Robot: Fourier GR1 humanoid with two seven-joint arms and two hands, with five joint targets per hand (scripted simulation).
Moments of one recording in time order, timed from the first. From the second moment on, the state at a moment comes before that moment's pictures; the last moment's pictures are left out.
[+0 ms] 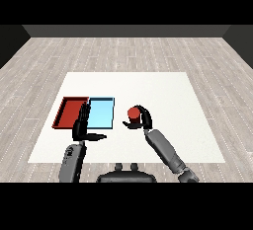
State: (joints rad) left arm 0.00 0.02 -0.04 -1.65 0.05 -0.05 -0.37; right arm -0.39 -0.08 0.46 -1.18 -0.27 -0.46 -0.36
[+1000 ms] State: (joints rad) left arm -0.14 0.00 -0.27 -1.50 0.07 0.12 -0.27; right arm -0.40 -0.01 0.40 -1.34 -0.18 -0.47 -0.27
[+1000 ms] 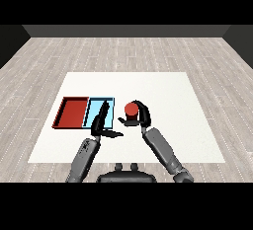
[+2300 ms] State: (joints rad) left arm -0.27 0.00 -0.43 -1.23 0.26 0.20 -0.35; right arm -0.45 0.00 0.52 -1.31 -0.27 -0.53 -0.30
